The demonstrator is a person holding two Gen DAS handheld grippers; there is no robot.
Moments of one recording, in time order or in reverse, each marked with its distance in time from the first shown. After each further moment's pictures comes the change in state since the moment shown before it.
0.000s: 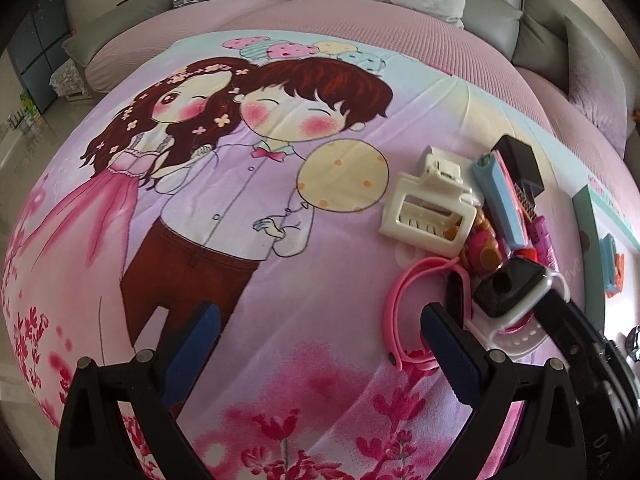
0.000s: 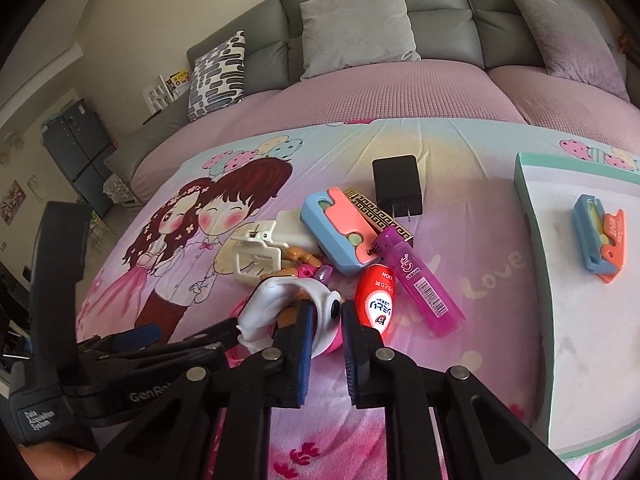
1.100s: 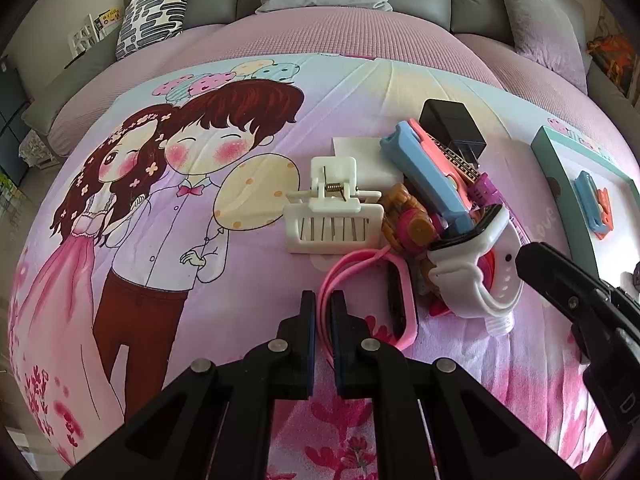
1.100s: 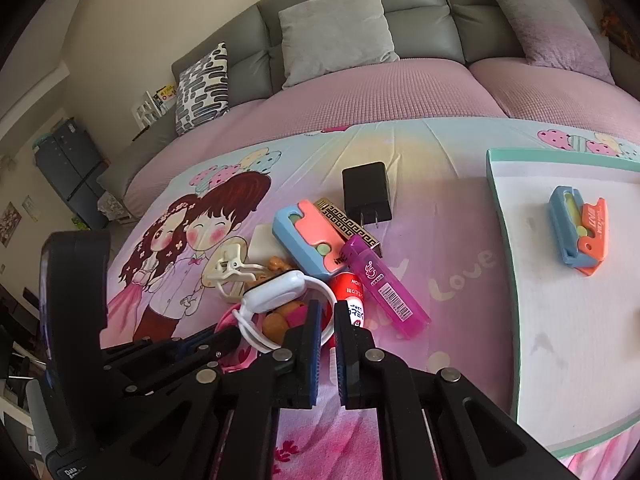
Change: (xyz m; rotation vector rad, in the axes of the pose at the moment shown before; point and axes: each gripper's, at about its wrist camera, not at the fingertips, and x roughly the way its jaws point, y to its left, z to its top) left arm -0.004 -0.050 -0.008 0.224 -0.052 -0.025; right arm -0.008 -0.021 0.004 0.061 -0.005 -0.010
